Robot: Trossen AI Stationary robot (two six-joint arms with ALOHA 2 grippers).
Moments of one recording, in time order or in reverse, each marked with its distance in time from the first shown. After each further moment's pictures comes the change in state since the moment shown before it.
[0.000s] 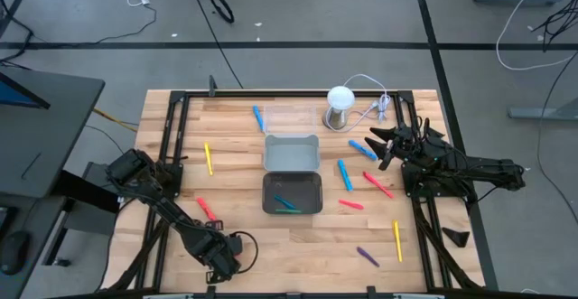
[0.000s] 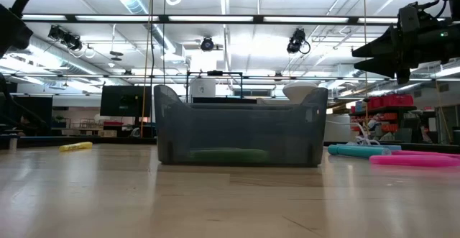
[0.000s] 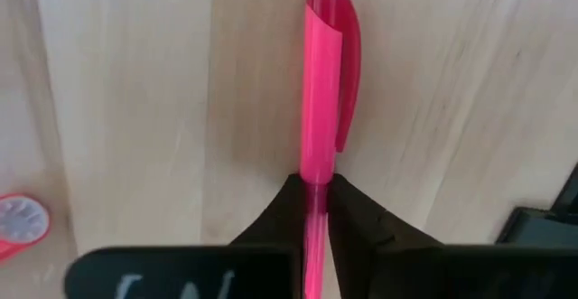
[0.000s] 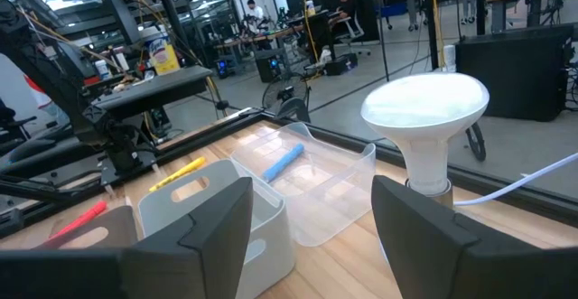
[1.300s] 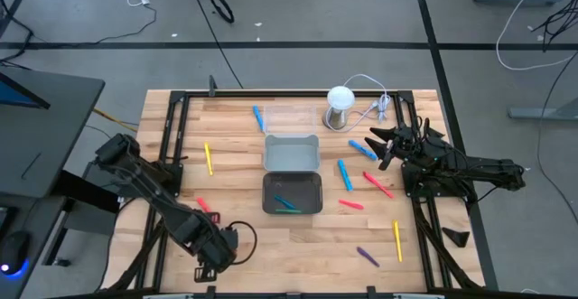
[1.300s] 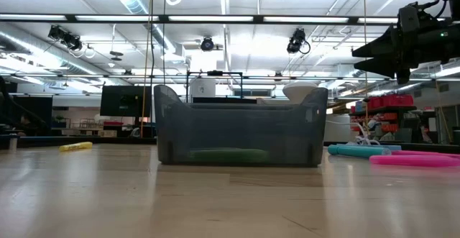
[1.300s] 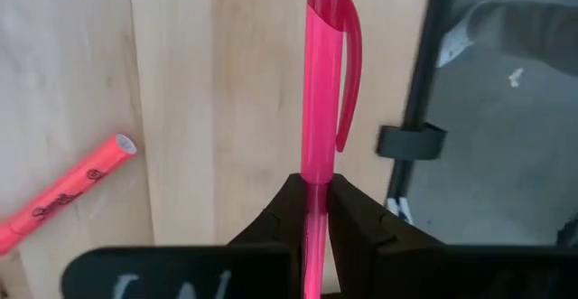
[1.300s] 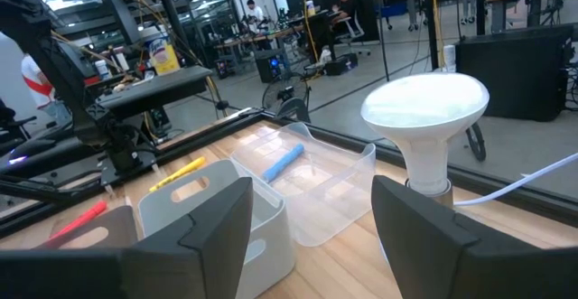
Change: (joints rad) left arm 0.045 -0.192 0.248 -0.364 0.054 0.114; right arm 0.000 0.000 0.000 0.000 0.000 0.000
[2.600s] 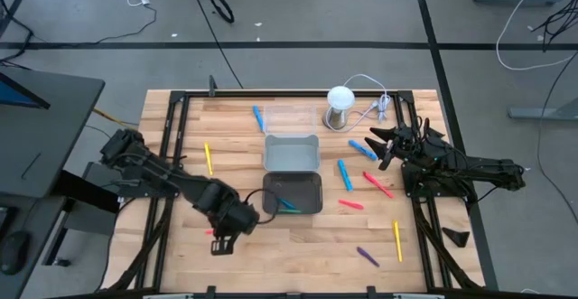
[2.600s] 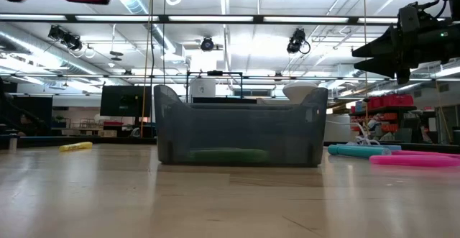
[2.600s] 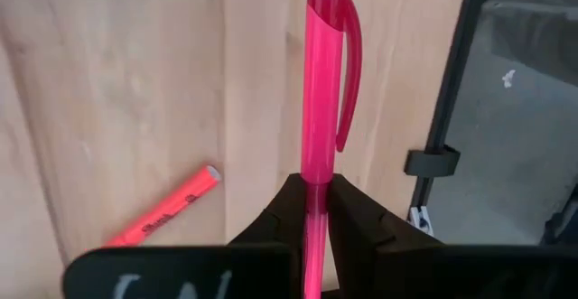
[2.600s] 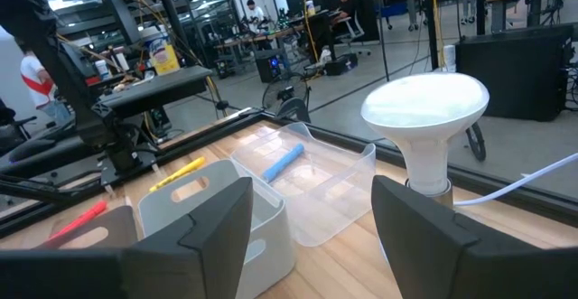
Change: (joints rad) left arm 0.257 0.003 0.089 -0.141 0.065 0.254; right arm 0.000 0.000 0.000 0.000 0.000 0.000
